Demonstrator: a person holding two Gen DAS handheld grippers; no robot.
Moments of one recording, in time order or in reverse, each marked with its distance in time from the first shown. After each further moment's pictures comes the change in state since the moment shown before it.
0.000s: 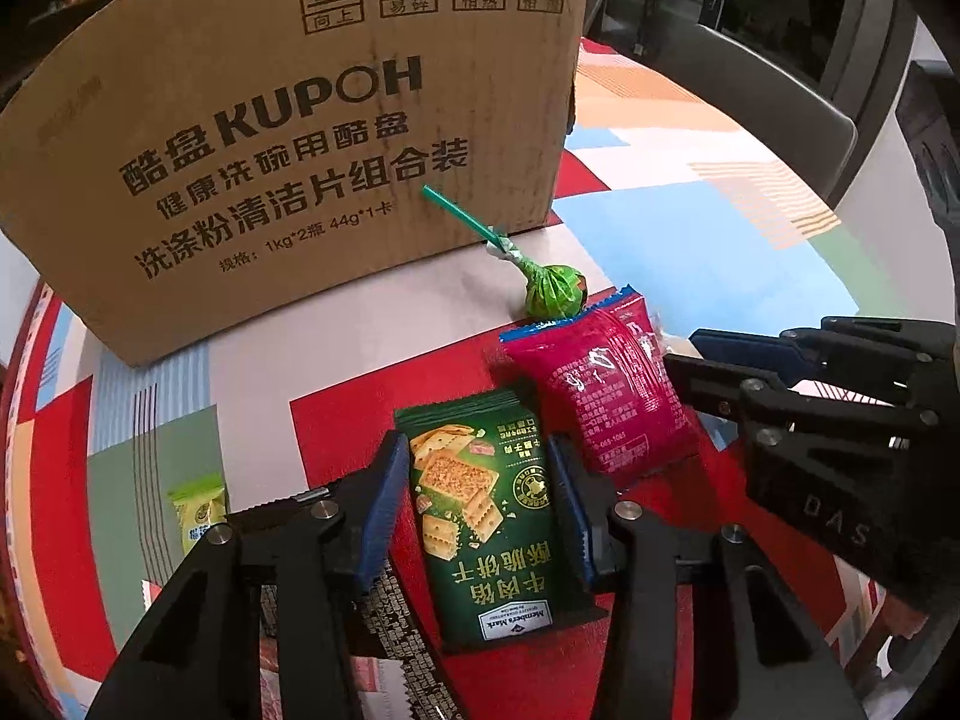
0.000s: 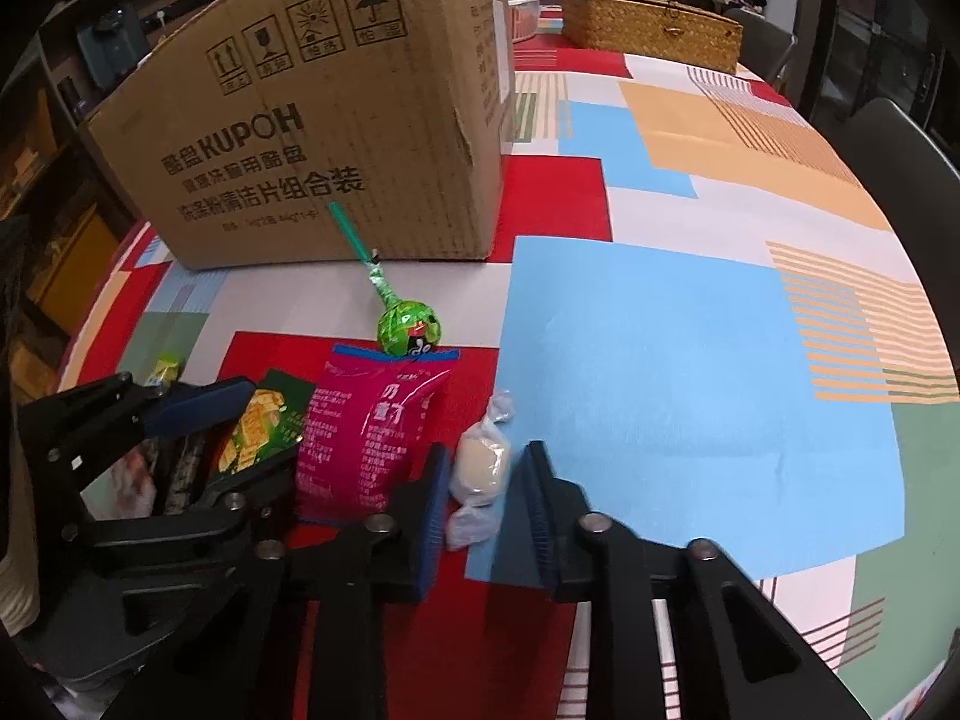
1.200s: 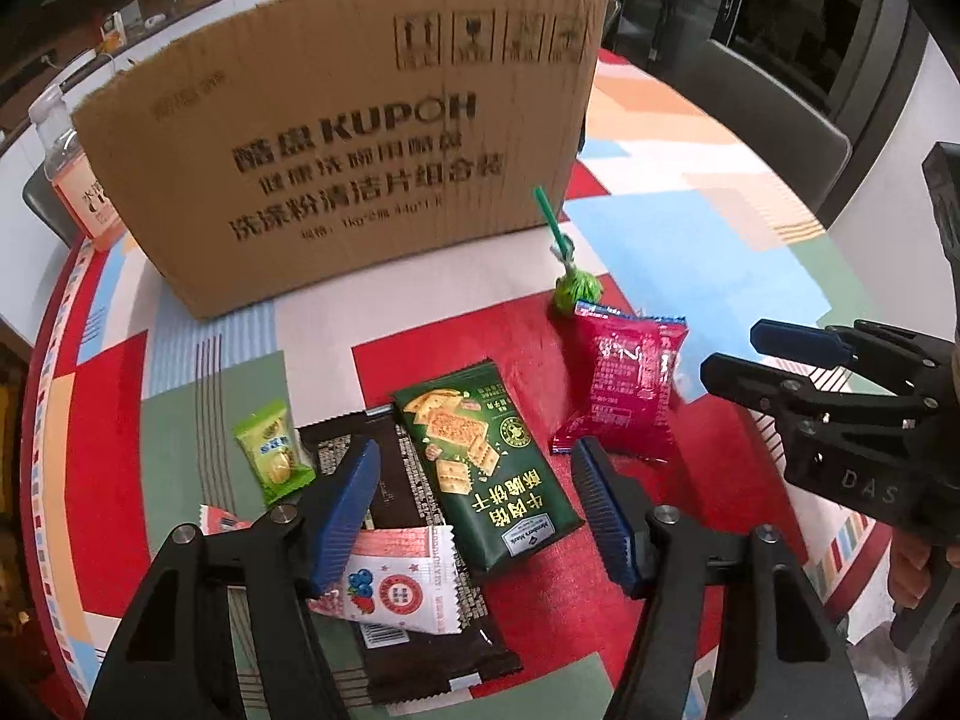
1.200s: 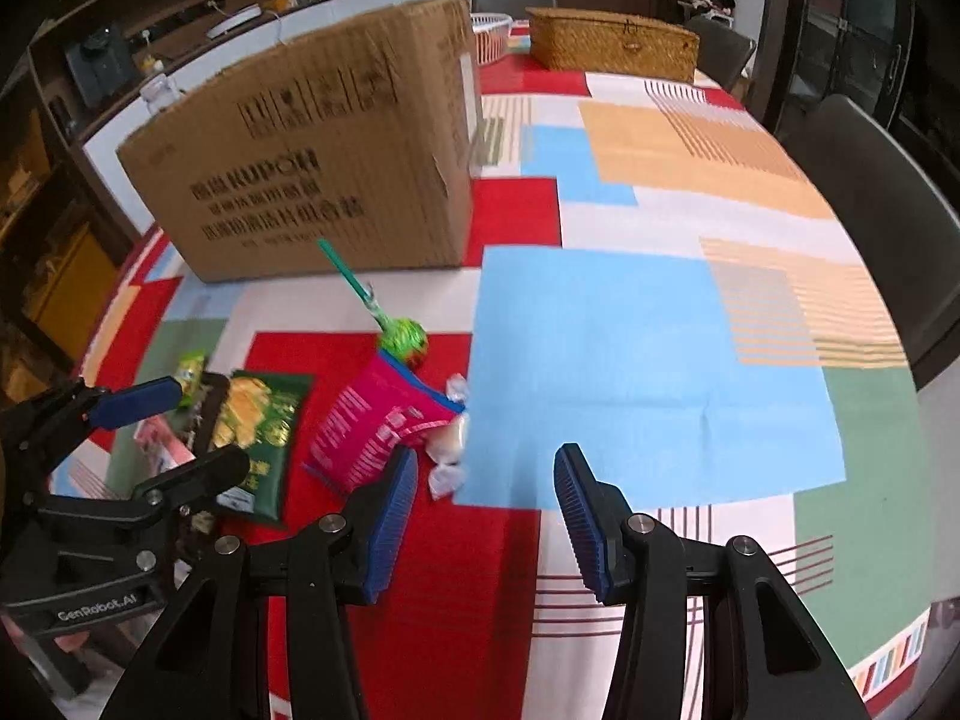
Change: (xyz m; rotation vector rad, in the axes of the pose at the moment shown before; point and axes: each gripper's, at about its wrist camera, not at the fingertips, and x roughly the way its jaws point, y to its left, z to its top) left arm -0.045 0.012 -0.014 -0.053 0.027 0.006; right arm -0.042 -0.007 -0.017 0.036 -0.009 -0.028
